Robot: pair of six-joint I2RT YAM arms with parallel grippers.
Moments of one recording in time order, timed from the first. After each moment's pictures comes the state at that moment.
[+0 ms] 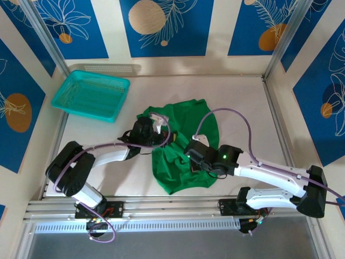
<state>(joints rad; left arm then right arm) -0.67 1.57 0.74 0.35 0.43 -0.52 1.10 1.11 0.91 -0.91 0.28 0.77</state>
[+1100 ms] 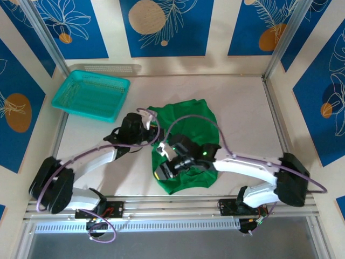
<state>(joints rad) -0.60 1.32 0.75 0.02 0.22 -0.32 1.05 1.30 0.90 -0.42 -0.44 0.56</state>
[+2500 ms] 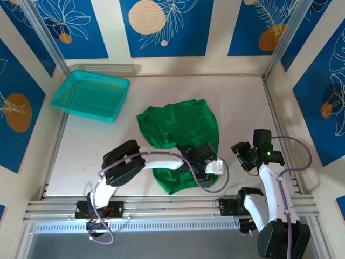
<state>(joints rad) -1.20 2.09 1.39 -0.28 0.25 0.43 -0.14 0.80 0.60 -0.91 -0.23 0.91</state>
